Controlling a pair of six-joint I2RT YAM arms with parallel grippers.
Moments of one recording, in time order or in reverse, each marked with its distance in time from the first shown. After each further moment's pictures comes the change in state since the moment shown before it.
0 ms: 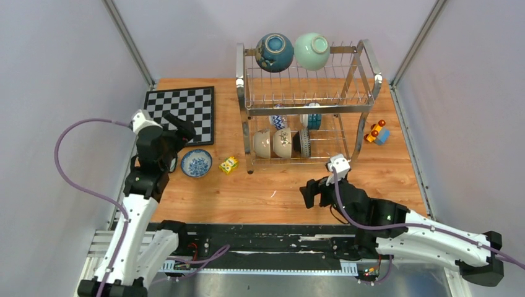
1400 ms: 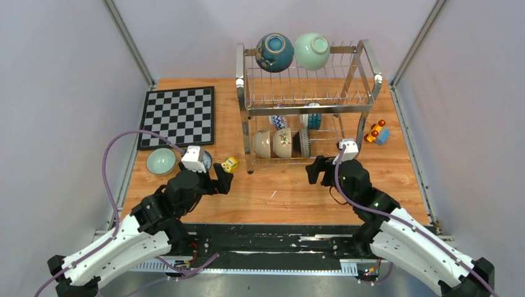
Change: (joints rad) left arm -0.833 -0.277 -0.251 -0.124 -0.246 0.210; right arm -0.475 0.080 -0.073 0.243 -0.268 -0.016
